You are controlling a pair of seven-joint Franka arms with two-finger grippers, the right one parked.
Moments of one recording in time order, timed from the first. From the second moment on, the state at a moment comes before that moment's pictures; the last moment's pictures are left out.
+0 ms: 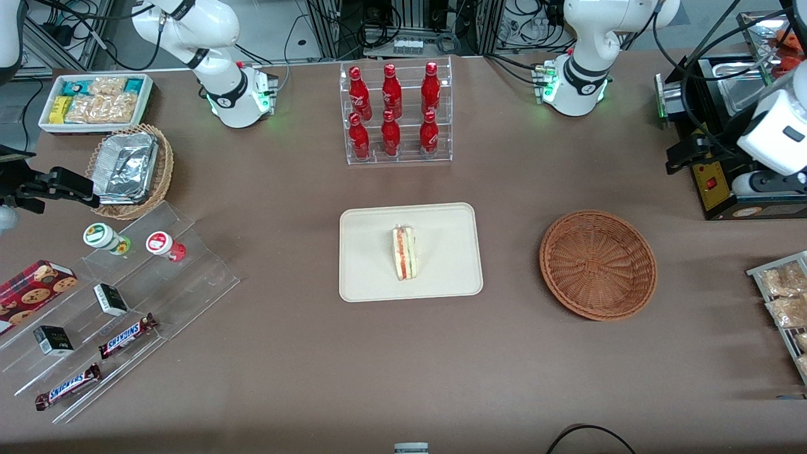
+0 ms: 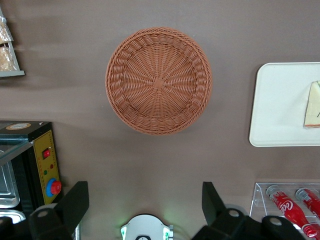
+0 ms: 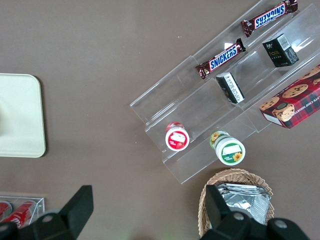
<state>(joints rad) -0.10 0.04 0.04 -1.47 -0.01 1.37 -0.09</state>
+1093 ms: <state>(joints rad) -0.10 -0.05 0.04 -1.58 0.01 1.49 -0.04</state>
